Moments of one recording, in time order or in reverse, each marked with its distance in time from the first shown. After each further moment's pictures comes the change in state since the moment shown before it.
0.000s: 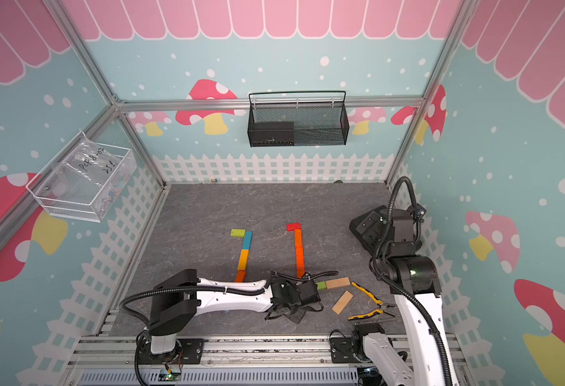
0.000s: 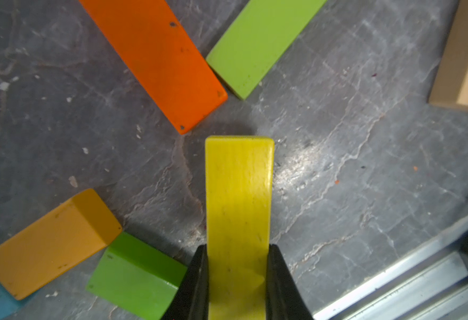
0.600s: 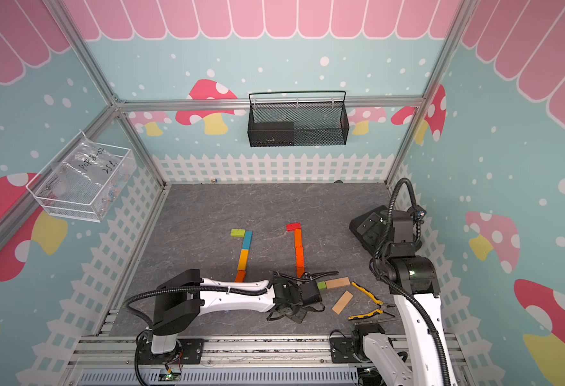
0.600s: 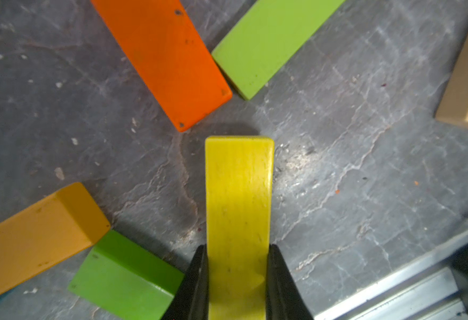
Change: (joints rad) left arm -0.002 0.038 0.031 -0.010 0.008 -0.057; right arm -0.013 -0.006 -0.025 0.011 -0.002 -0.005
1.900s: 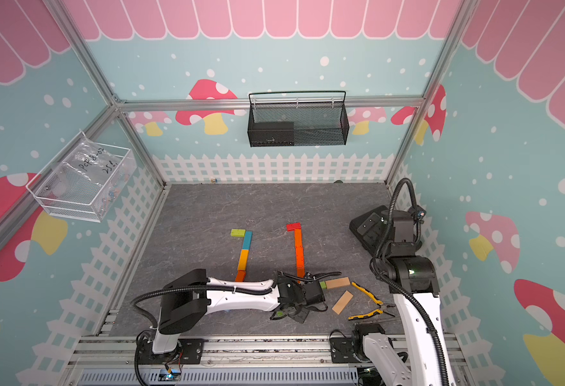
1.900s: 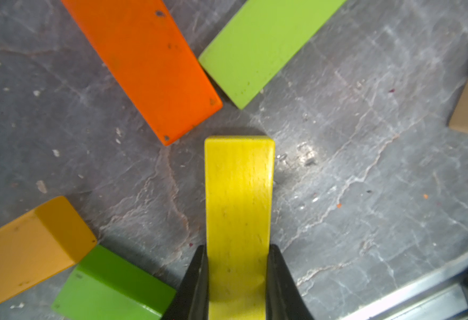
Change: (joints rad) left arm 0.003 0.034 0.037 -0.022 0.002 0.007; right arm -0.021 0.002 -0.008 0.006 -0.021 -0.011
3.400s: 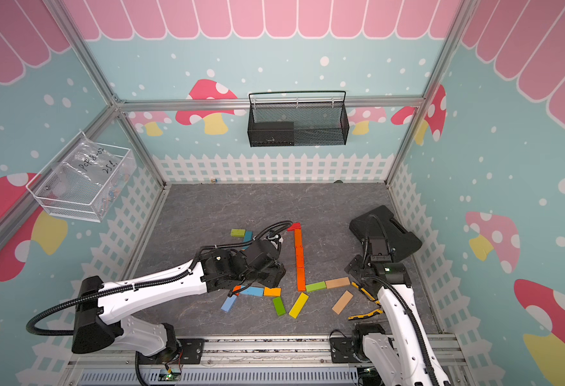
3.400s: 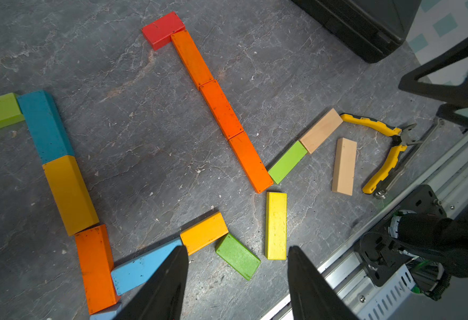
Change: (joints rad) left arm 0.199 -0.587 -0.190 0.047 -0.077 0.170; right arm -0.040 0.010 -0.454 -0.075 -0.215 0.140
